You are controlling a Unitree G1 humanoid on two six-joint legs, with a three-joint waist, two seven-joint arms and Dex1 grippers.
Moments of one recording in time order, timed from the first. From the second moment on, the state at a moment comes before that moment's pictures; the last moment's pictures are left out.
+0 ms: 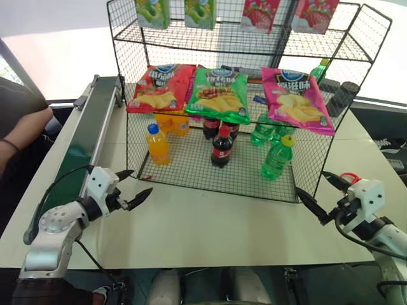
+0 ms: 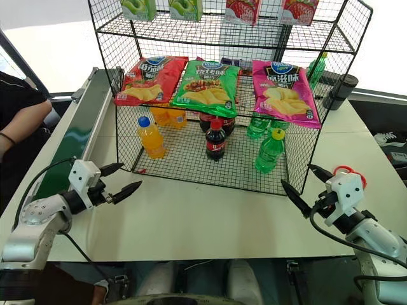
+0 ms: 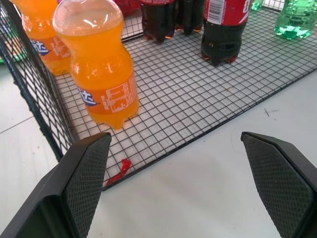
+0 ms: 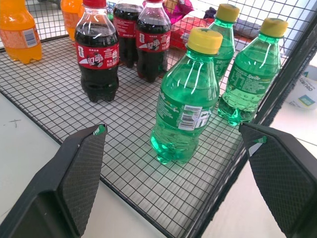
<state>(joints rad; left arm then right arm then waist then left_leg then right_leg) 0.05 0.62 0.18 -0.13 -0.36 0.20 -0.80 0.30 -0.57 -0.41 -0.31 0.44 0.10 0.71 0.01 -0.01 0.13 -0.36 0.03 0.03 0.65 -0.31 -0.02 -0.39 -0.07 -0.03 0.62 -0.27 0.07</state>
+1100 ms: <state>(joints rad) 0.01 0.61 0.18 -0.11 -0.36 0.19 -0.76 0.22 -0.57 -0.38 -0.28 0.41 0.10 0.69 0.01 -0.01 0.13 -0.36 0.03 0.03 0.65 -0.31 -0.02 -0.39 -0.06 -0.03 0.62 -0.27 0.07</state>
